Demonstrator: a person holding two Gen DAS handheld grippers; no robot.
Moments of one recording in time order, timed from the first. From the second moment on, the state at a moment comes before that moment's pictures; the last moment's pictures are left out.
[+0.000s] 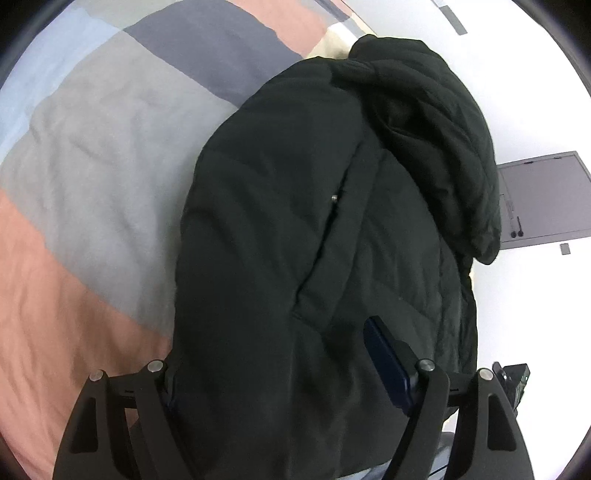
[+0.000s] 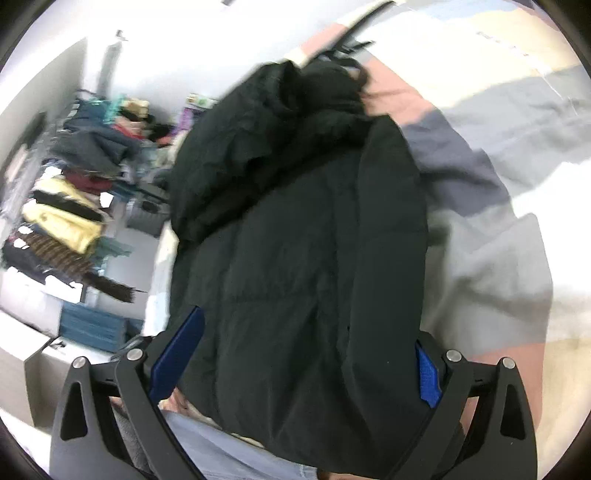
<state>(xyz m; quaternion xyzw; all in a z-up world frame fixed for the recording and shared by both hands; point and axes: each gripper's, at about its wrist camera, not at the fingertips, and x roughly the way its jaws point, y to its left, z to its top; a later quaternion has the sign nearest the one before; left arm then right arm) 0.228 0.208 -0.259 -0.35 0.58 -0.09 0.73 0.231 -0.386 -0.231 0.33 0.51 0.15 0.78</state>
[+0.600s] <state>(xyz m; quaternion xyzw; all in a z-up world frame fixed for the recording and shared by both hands) 0.217 0.195 -0.251 -0.38 0.55 -0.14 0.73 0.235 -0.356 -0.252 0.24 0.59 0.13 0.76</state>
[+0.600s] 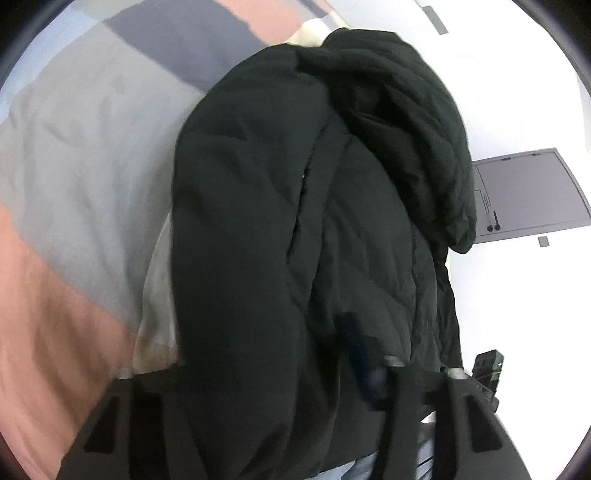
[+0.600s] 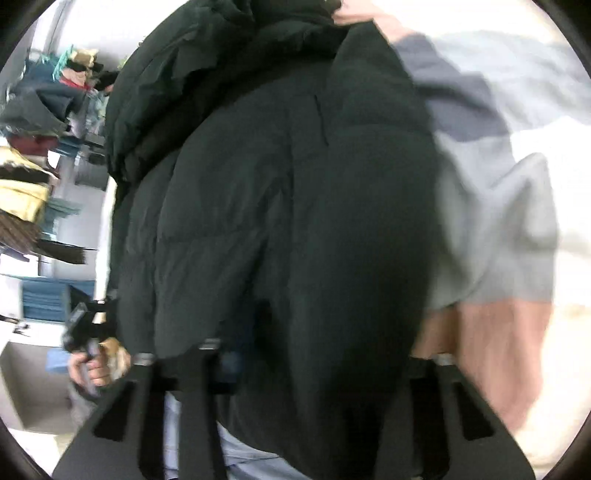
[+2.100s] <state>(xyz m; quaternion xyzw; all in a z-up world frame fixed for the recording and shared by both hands) -0.007 0.247 -0.006 -0.38 0.40 -0.17 0.82 0.031 -0.449 -0.063 0.38 0.39 0.21 0.81</state>
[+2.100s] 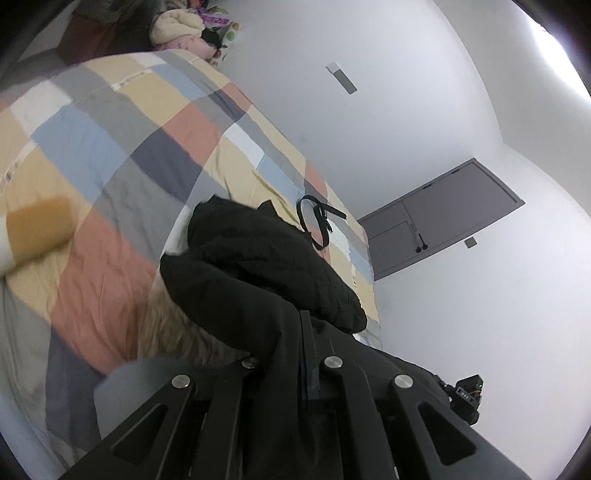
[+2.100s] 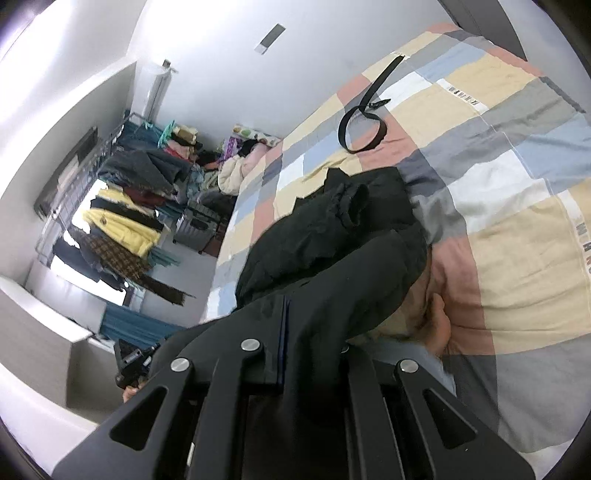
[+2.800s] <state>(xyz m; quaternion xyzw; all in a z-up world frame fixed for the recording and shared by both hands) 0.249 0.195 0.010 -0.21 0.44 -0.05 0.87 0.277 -0.440 -0.071 0.33 0.41 0.13 0.84</state>
